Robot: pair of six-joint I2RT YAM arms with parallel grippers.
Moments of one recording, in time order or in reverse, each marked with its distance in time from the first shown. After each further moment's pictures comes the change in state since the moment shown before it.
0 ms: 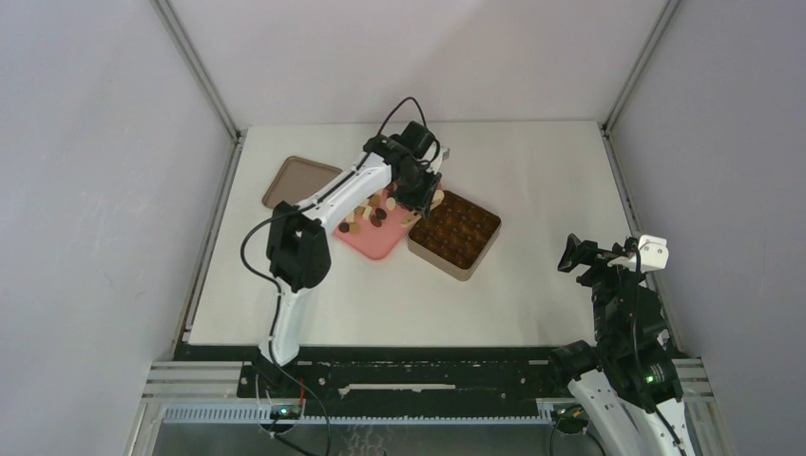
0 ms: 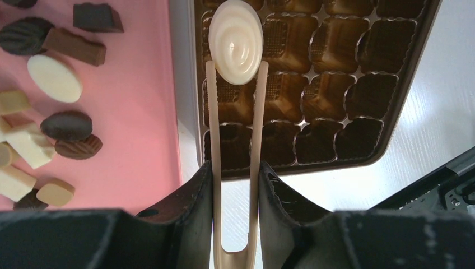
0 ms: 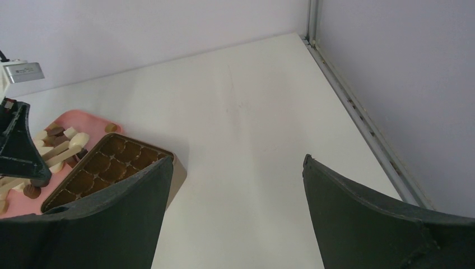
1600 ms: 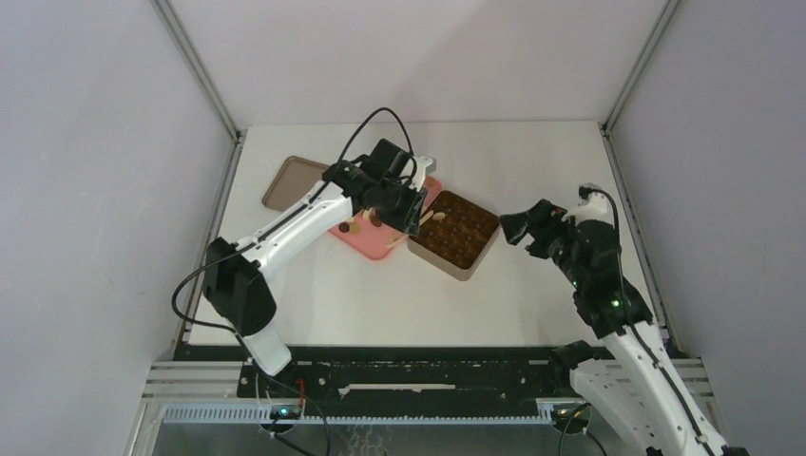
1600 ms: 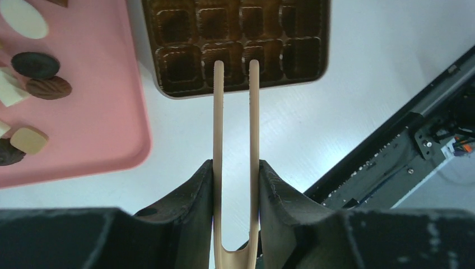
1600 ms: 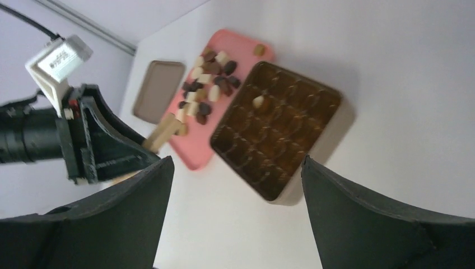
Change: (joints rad) left arm -0.050 -0.433 -0.437 0.167 0.034 0.003; right arm -0.006 0.432 0.069 0.135 -0.483 0.457
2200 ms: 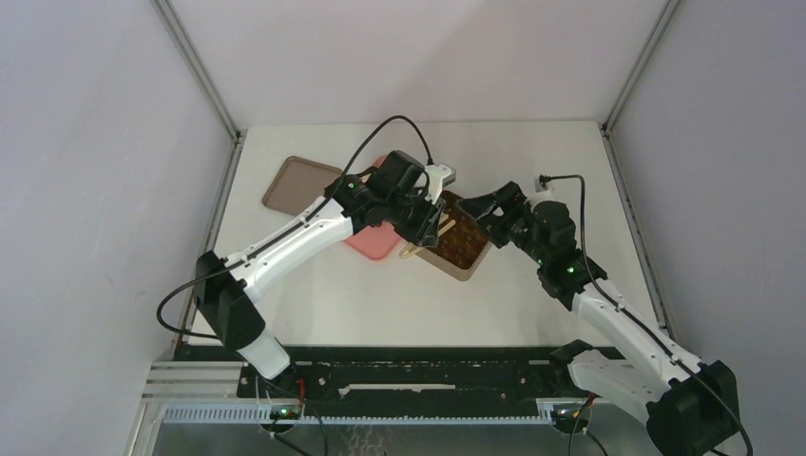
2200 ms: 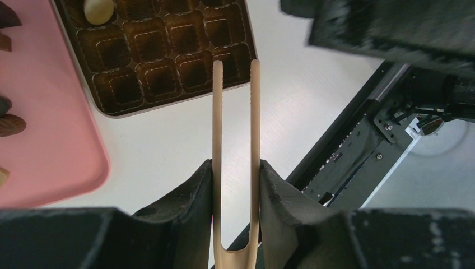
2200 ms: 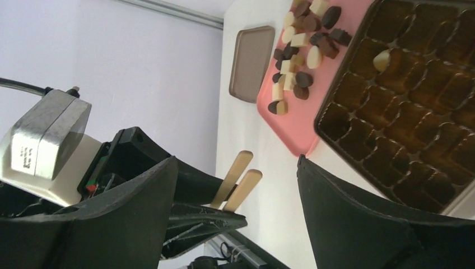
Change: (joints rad) left arm -0.128 -0.098 -0.047 0.072 0.024 -0.017; right arm 0.134 0.323 -0.051 0.418 -0.146 0.502
